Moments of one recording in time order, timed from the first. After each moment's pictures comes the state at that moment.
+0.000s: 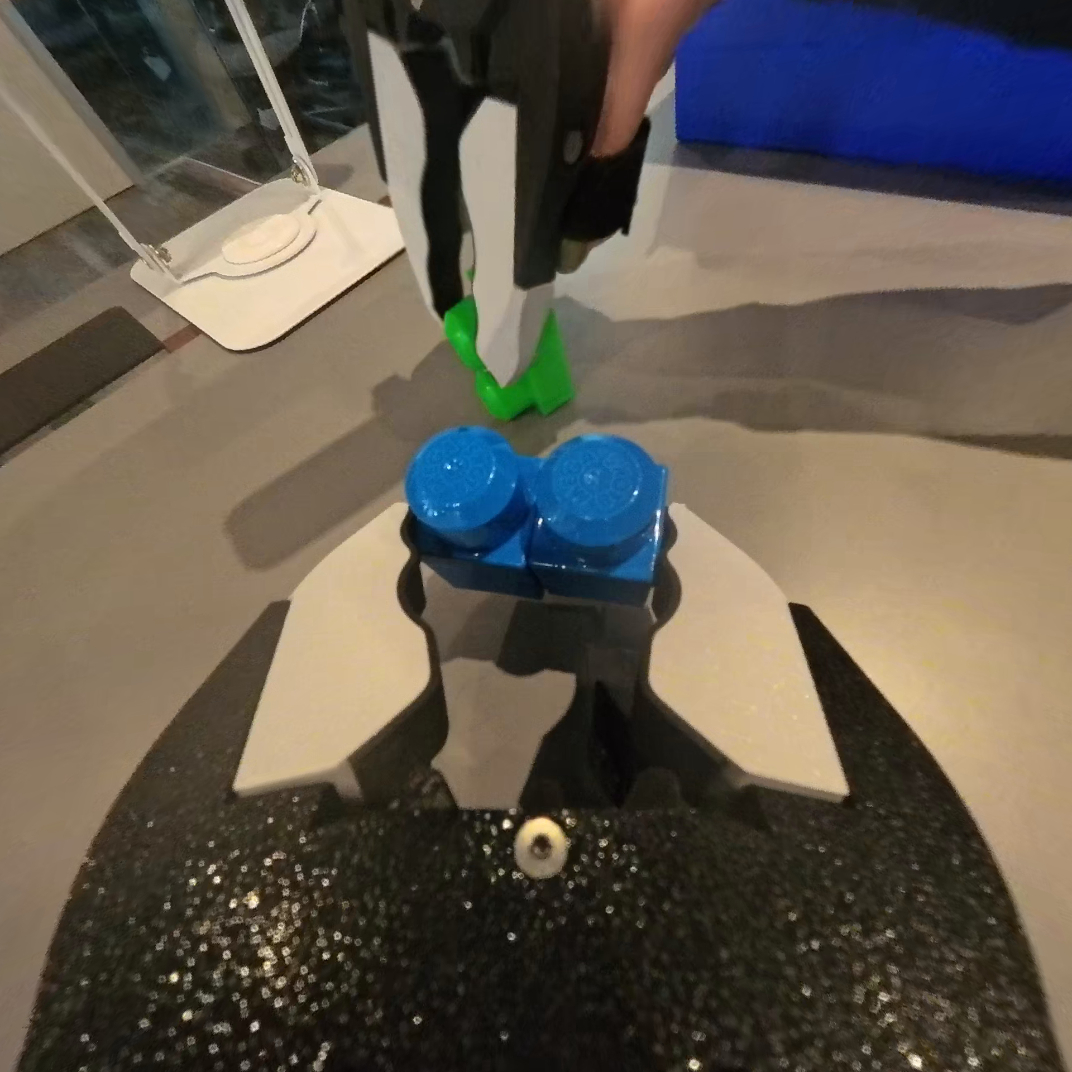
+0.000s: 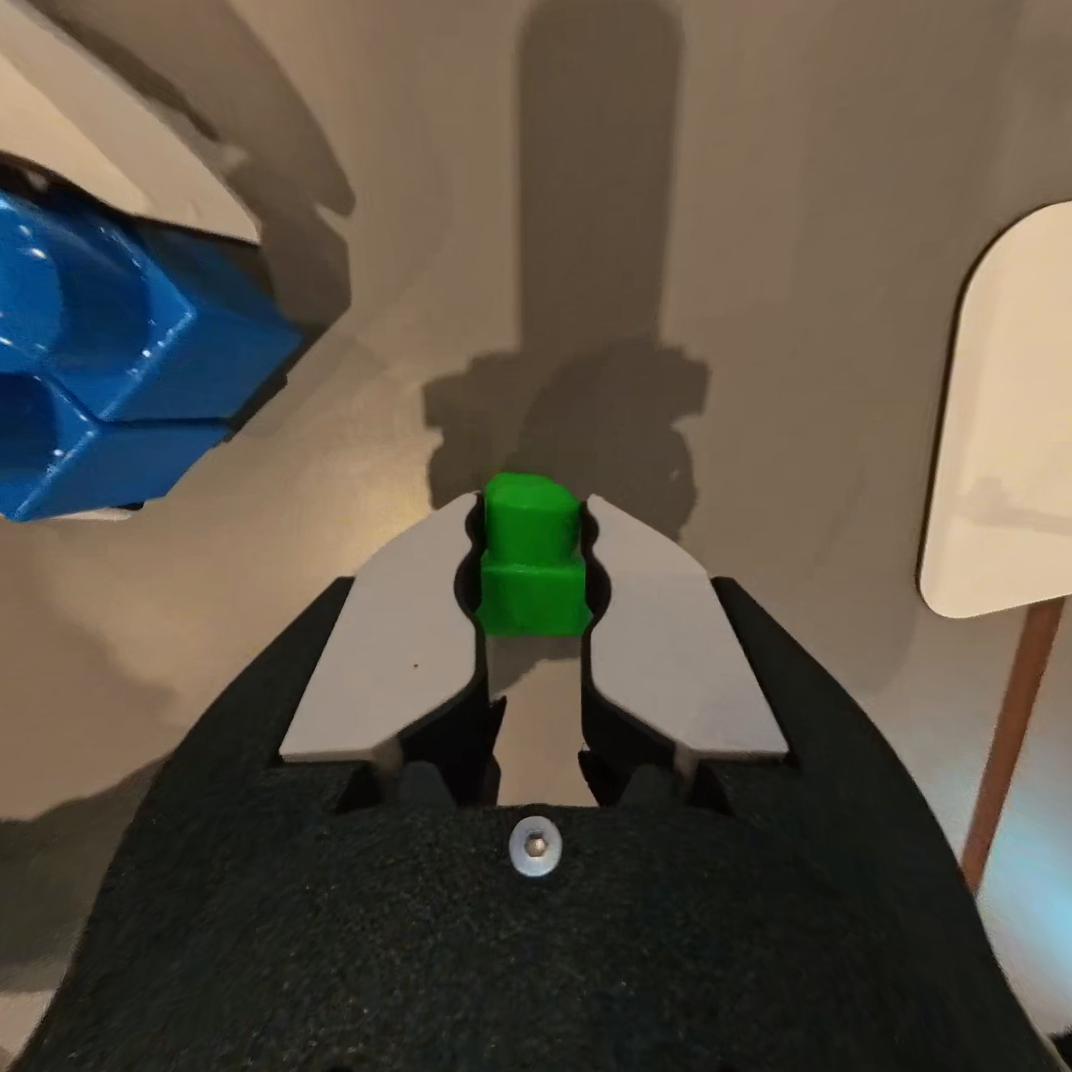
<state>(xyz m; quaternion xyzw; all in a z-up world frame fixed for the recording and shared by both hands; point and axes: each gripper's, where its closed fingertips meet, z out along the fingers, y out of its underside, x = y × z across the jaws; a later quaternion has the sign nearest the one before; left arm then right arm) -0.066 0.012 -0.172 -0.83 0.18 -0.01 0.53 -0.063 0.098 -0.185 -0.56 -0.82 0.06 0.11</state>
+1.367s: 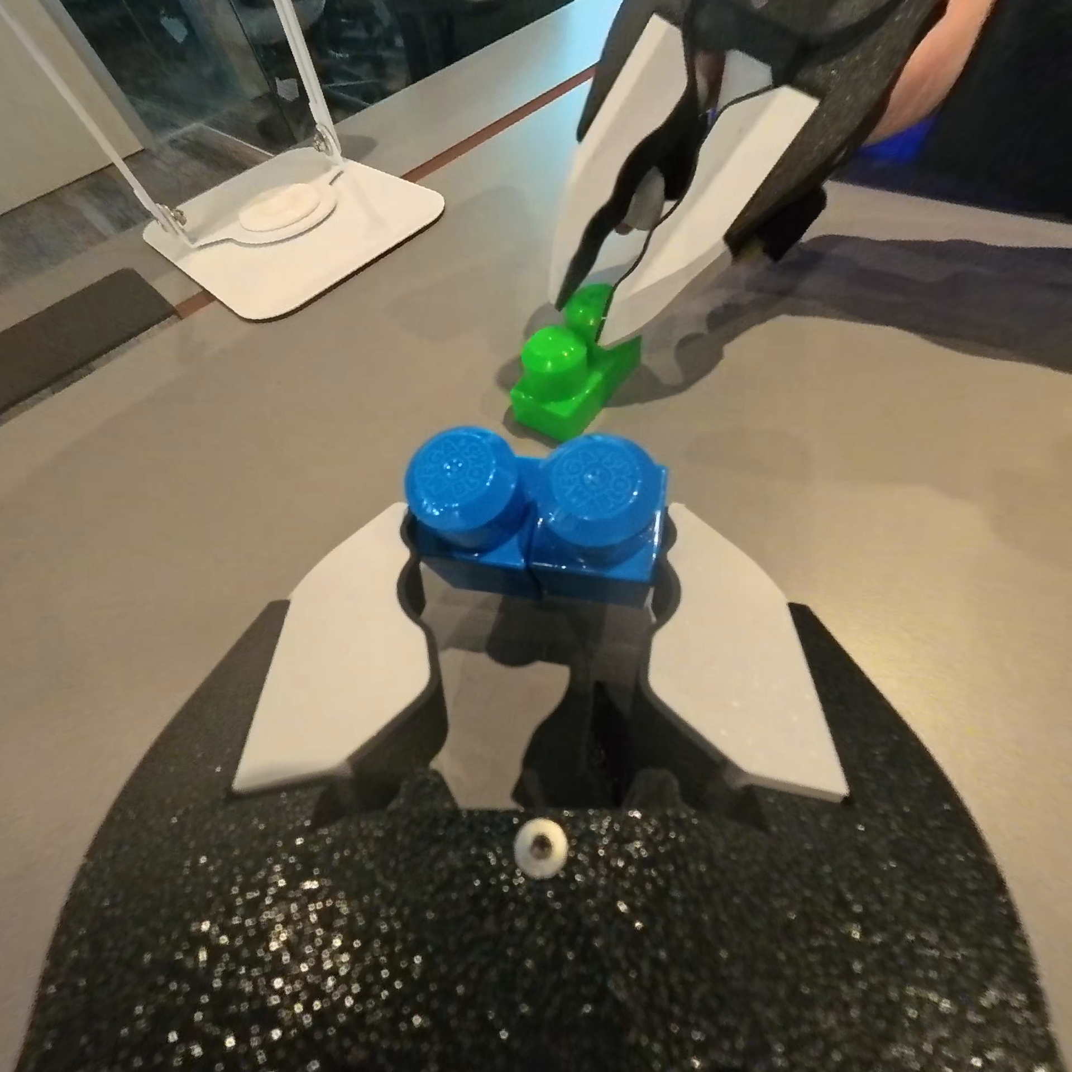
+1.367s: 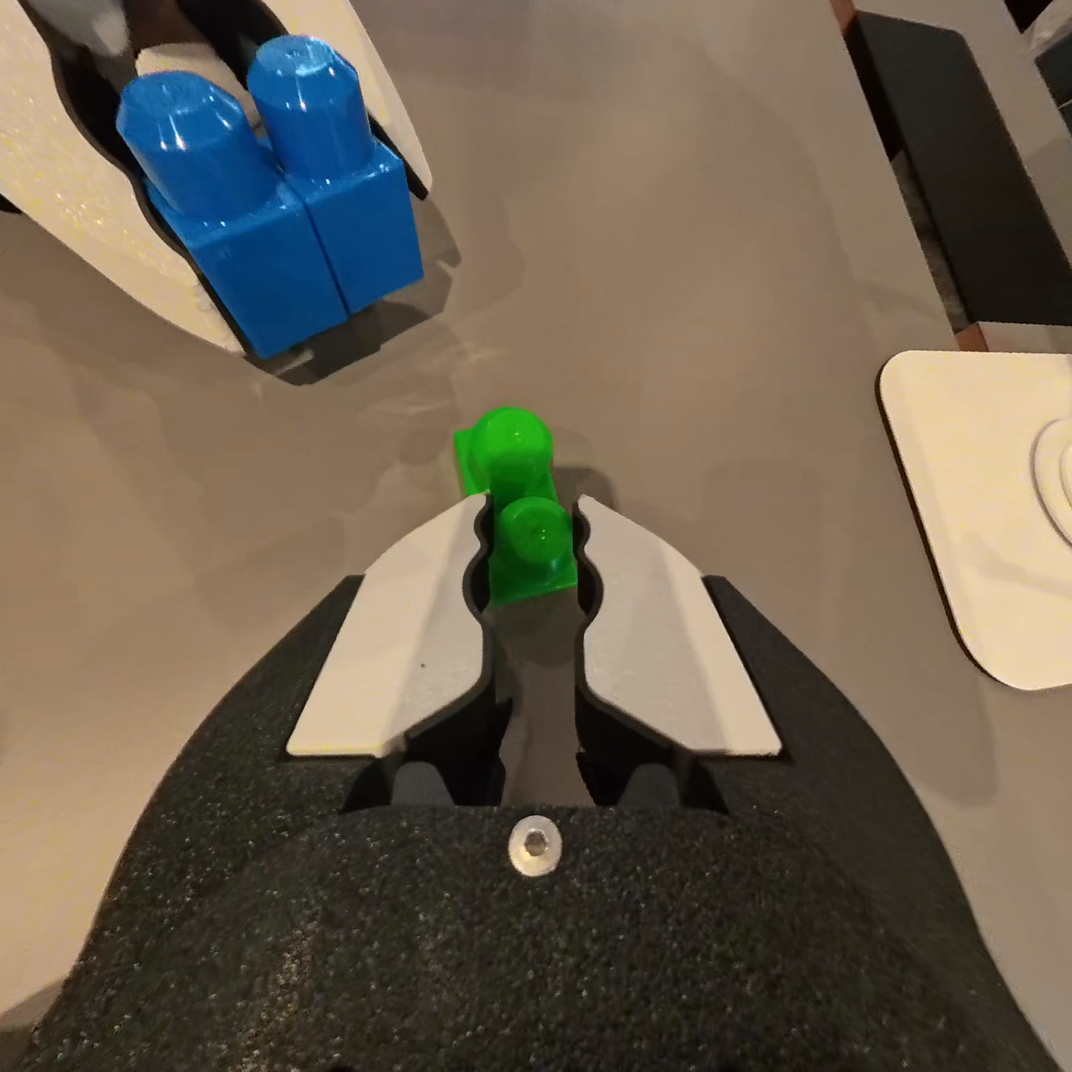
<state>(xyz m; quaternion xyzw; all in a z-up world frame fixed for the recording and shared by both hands) -0.075 0.013 -0.176 -0.84 0.15 -0.02 0.52 -0.037 0.094 -0.183 -0.47 -0.78 0.30 0.29</state>
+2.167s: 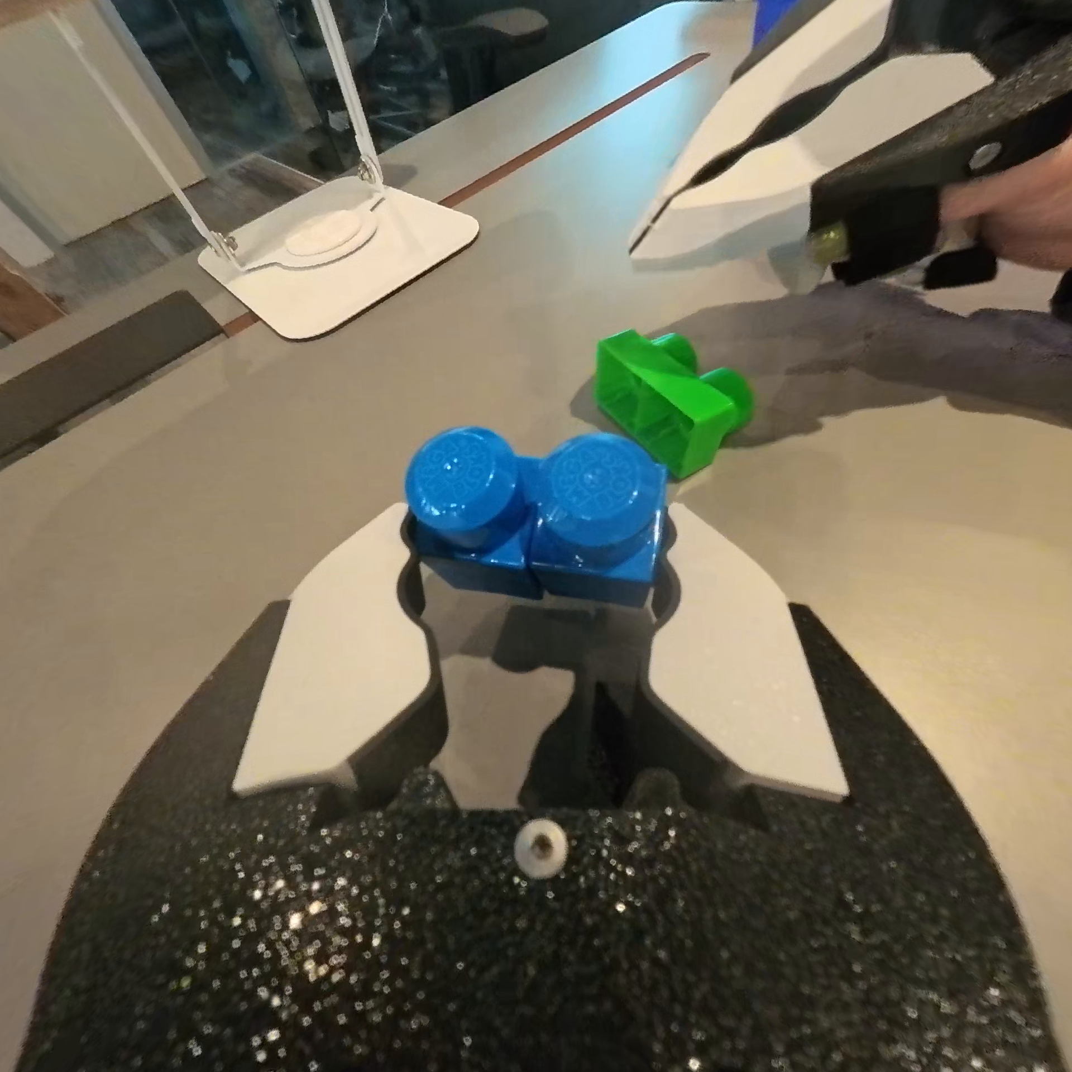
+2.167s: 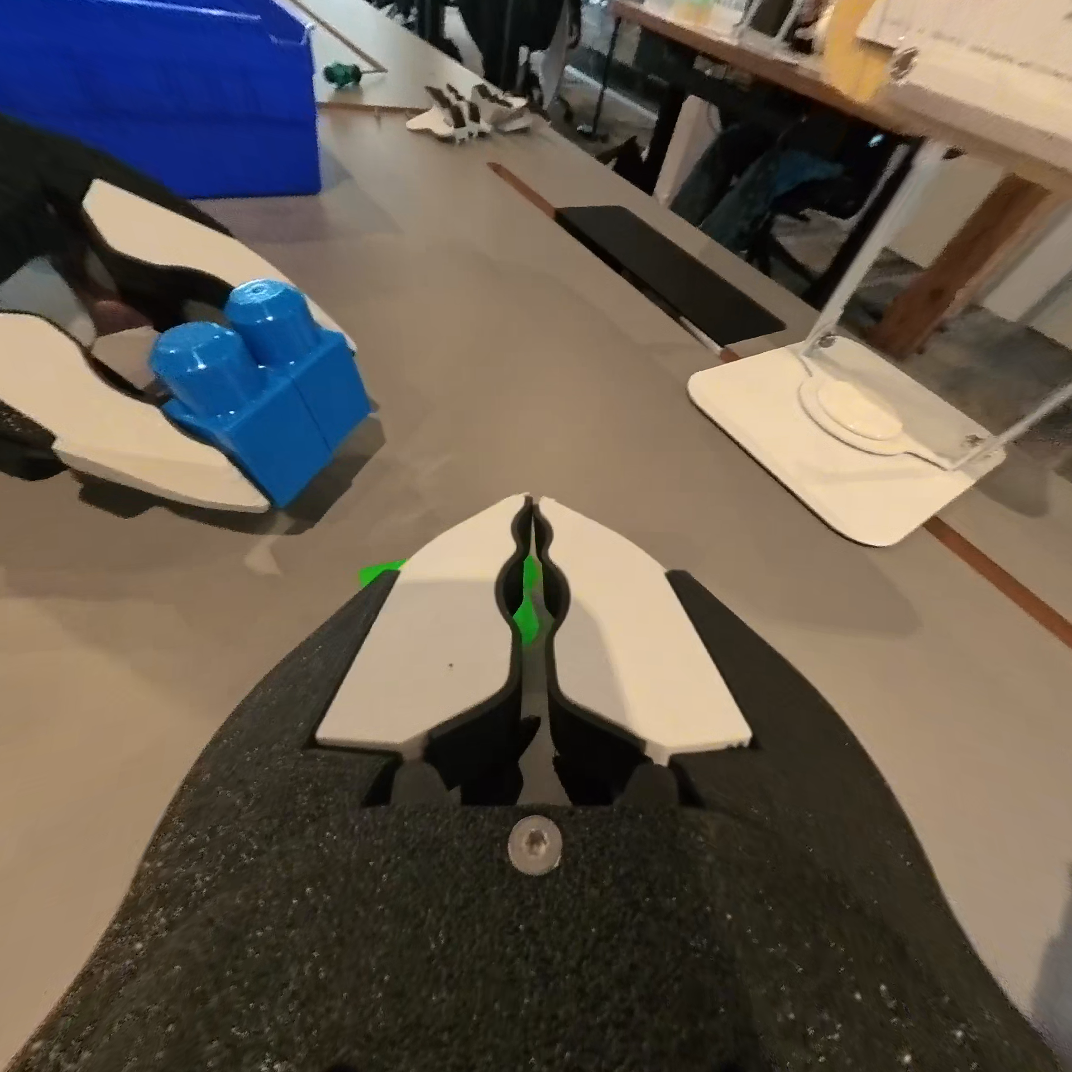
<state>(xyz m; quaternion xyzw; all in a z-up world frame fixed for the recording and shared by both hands) -0.079 0.020 -0.172 -0.83 0.14 0.01 0.54 -0.026 0.097 -0.145 -0.56 -0.60 0.33 0.46</state>
